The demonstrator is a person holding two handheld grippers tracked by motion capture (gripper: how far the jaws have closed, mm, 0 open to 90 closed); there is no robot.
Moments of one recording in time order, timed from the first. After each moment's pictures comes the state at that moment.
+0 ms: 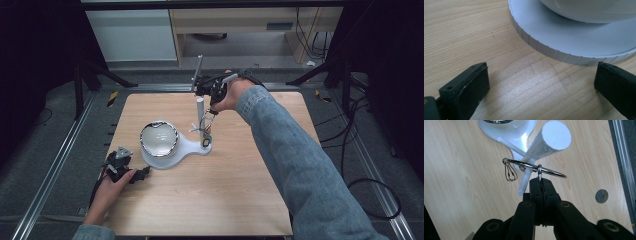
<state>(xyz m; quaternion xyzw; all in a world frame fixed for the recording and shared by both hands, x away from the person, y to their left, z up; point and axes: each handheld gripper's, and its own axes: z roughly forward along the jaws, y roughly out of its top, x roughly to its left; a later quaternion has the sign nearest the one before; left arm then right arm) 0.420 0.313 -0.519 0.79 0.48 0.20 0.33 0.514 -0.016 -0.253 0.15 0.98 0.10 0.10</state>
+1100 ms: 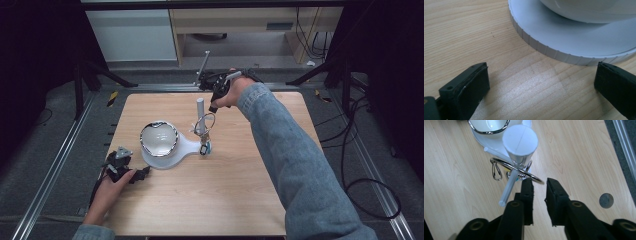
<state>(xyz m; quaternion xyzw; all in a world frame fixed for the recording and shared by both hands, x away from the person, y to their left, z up) 0.420 0.313 -0.519 0.79 0.48 0.20 0.33 0.535 -0.025 -0.260 0.18 0.97 0.13 0.09</state>
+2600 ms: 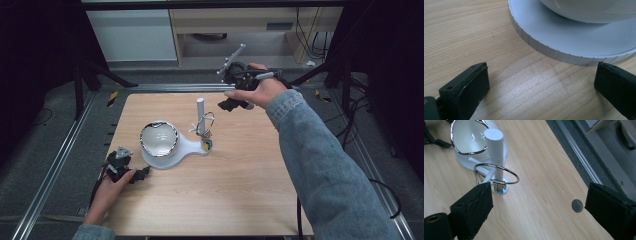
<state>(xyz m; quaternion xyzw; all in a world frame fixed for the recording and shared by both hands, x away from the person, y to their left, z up) 0.420 0.313 -0.519 0.79 0.48 0.20 0.33 0.508 -0.086 -0.234 0.20 0.92 0.25 0.20</state>
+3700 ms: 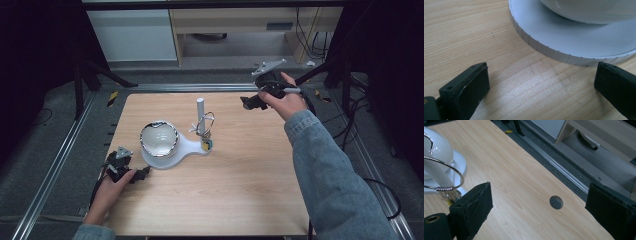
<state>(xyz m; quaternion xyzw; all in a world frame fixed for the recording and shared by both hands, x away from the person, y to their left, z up) 0.419 0.312 -0.519 0.78 0.48 0.20 0.33 0.529 -0.165 -0.289 0.31 0.84 0.35 0.27</state>
